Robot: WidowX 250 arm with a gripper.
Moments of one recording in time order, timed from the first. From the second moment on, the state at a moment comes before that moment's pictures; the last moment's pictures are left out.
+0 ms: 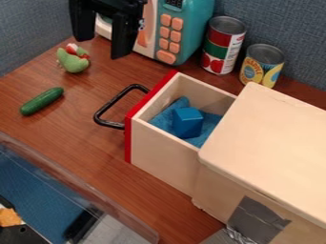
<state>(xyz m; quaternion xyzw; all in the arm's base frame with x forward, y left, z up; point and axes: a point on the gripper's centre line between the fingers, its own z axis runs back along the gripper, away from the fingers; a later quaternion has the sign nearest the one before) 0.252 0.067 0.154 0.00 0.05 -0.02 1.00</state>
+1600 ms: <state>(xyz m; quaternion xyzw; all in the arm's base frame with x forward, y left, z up) 0.271 -0.039 0.100 -0.07 -0.17 0.32 0.93</state>
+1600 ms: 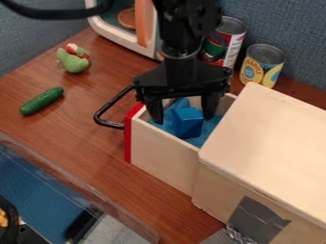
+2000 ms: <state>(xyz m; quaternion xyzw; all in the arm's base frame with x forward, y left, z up) 0.277 -0.041 0.096 -0.09 -0.20 0.38 0.90</state>
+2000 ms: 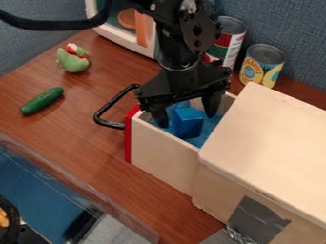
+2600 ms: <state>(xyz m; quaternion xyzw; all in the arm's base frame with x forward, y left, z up) 0.290 -0.037 0.076 -0.08 -0.18 0.41 0.89</state>
